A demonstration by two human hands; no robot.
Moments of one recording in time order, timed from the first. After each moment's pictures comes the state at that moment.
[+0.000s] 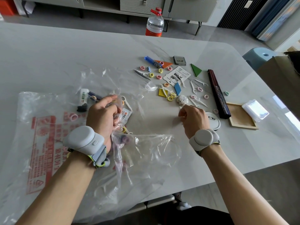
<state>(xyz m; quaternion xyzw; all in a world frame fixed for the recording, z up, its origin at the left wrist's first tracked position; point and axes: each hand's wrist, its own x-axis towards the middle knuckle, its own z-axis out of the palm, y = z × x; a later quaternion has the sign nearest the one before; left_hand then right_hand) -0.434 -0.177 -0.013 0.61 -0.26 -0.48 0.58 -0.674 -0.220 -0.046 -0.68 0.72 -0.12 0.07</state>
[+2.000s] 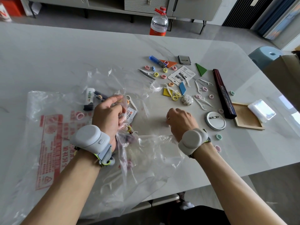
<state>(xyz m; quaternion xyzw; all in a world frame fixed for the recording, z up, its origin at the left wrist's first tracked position) -0.430 -0.176 -0.015 0.61 -0.25 -0.49 0.56 -0.621 -0.211 -0.027 -0.76 0.64 0.05 0.10</state>
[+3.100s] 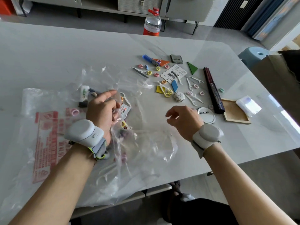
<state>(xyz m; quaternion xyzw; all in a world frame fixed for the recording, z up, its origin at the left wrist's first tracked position) -0.433 -0.169 -0.004 0.60 -0.27 -0.50 0.57 -0.648 -0.185 -0.005 -0.69 0.69 -0.08 0.21</state>
